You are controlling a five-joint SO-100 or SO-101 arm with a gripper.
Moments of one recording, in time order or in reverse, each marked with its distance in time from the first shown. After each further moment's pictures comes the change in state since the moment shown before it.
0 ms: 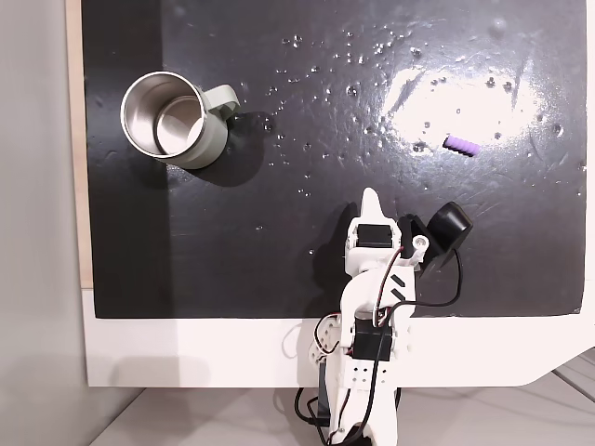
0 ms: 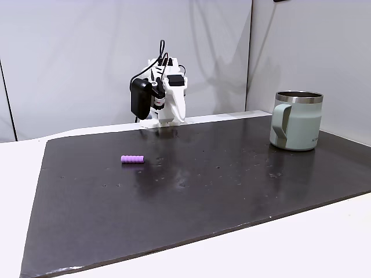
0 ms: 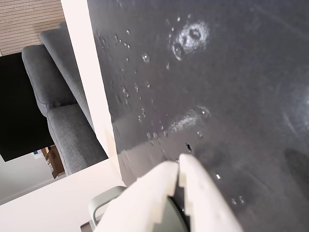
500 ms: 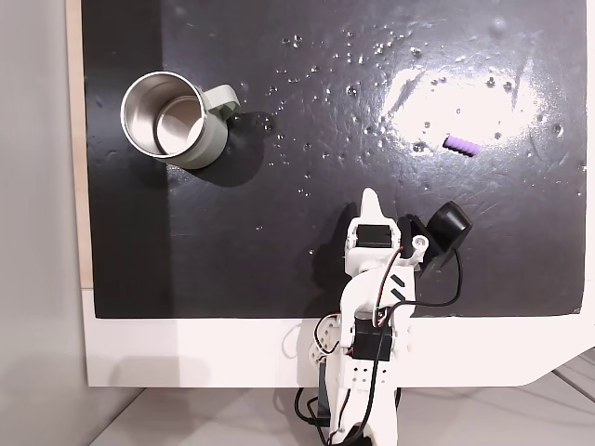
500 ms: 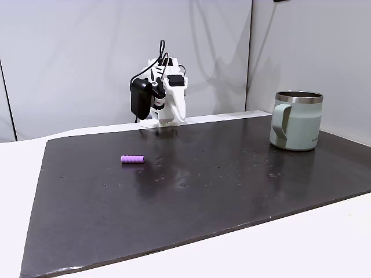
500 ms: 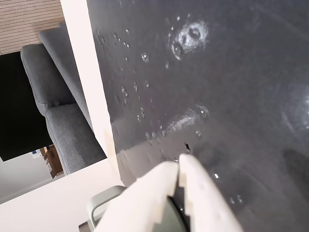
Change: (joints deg) arm -0.2 0.0 0.0 0.6 -0.2
